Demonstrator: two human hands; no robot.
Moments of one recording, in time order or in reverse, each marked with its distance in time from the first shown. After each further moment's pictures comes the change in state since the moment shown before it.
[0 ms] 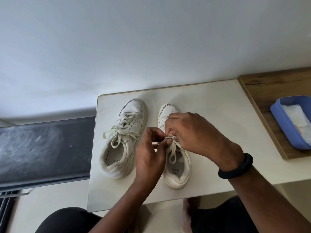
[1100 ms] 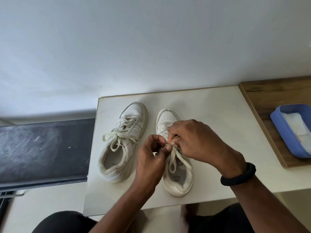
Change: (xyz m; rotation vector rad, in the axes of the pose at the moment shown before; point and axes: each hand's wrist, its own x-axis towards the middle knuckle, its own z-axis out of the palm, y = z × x) left_hand -0.001 0.005 0.001 -0.198 -0.083 -0.233; right_hand -0.005 0.005 0.004 0.067 -0.046 0.139
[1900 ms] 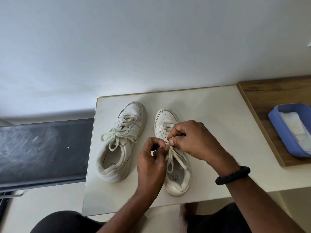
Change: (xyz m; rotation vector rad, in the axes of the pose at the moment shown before) left_hand -0.012 -0.006 0.009 0.037 0.121 0.136; right_hand -0.001 0.004 0.010 0.400 0.040 0.338
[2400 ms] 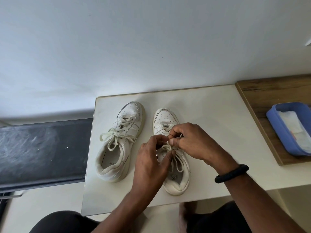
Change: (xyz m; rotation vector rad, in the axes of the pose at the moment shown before) left_hand 0.004 -0.003 -0.012 0.378 -0.127 0.195; right_hand -0.002 0.001 0.000 0.005 -0.090 0.023
